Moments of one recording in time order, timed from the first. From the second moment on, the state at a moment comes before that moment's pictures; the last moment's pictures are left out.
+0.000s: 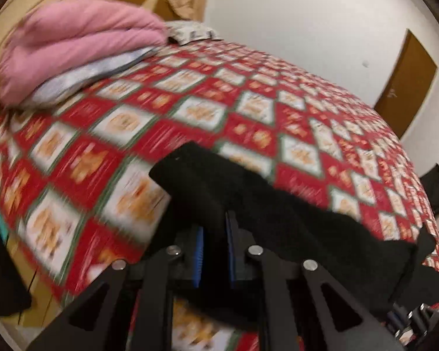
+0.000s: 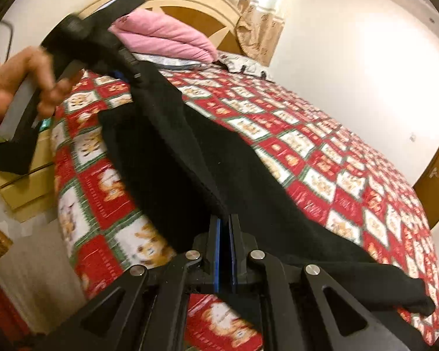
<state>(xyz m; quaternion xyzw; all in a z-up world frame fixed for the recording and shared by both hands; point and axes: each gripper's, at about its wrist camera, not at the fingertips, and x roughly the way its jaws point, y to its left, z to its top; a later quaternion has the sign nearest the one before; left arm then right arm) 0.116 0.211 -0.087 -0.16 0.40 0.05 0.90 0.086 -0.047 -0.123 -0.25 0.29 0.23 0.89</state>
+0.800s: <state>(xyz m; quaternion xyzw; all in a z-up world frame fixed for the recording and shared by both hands) 0.098 0.184 -0.080 -0.09 0.35 0.11 0.93 0.152 -0.108 -0.076 0.12 0.37 0.35 0.85</state>
